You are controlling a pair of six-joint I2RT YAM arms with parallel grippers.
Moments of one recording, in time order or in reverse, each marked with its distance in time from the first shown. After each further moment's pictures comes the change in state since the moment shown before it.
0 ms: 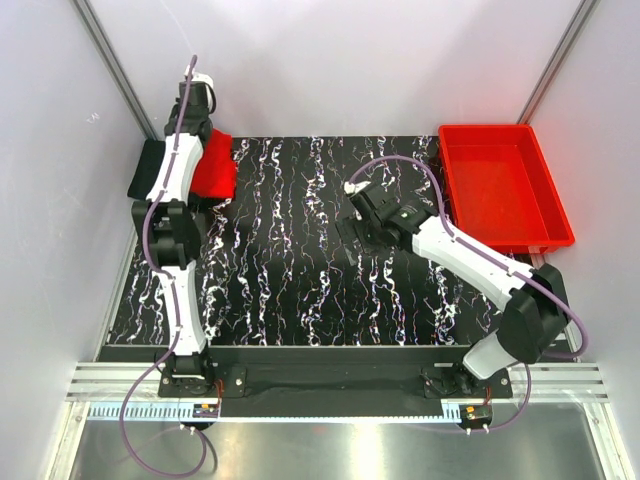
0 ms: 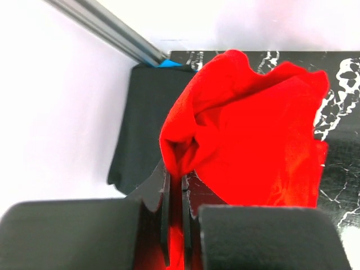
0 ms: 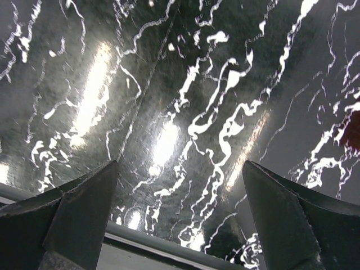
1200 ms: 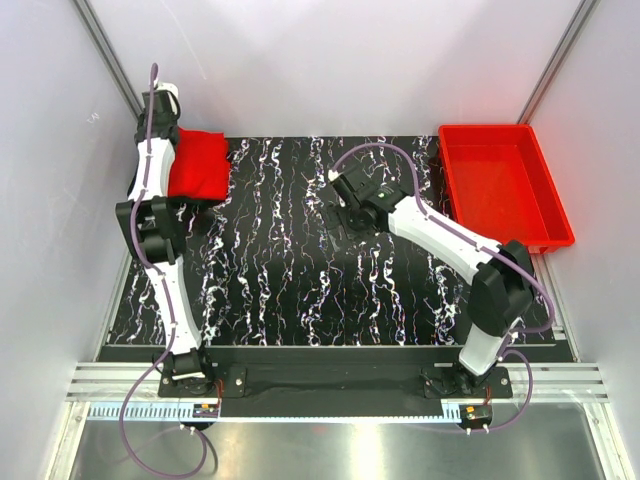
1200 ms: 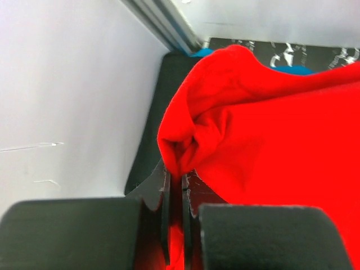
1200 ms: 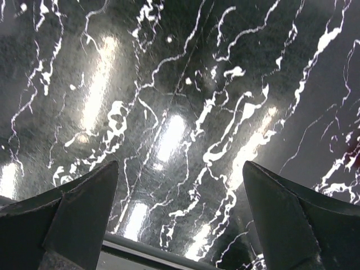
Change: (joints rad) left arm 0.172 0.078 0.039 0.030 0.134 0.005; right arm -0.004 0.211 0.227 -0.051 -0.026 0.013
